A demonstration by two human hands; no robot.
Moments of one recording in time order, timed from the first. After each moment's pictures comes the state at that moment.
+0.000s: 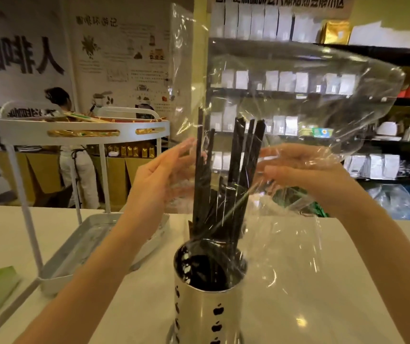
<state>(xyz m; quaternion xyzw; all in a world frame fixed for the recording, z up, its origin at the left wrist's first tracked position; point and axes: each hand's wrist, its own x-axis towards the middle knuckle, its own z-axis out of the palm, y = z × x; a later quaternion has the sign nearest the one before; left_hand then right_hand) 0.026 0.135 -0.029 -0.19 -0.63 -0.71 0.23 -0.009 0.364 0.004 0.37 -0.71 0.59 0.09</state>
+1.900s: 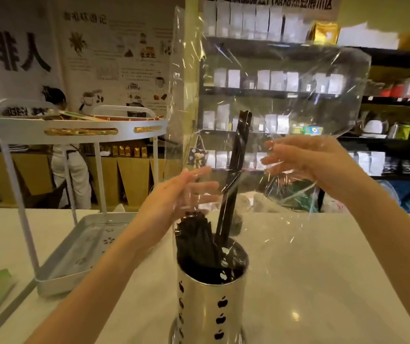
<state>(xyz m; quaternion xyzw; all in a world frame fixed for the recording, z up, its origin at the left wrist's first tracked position) 0.011 0.131 -0.054 -0.19 -0.69 -0.69 0.07 -0.019 0.371 0.015 0.30 -0.74 0.59 0.11</state>
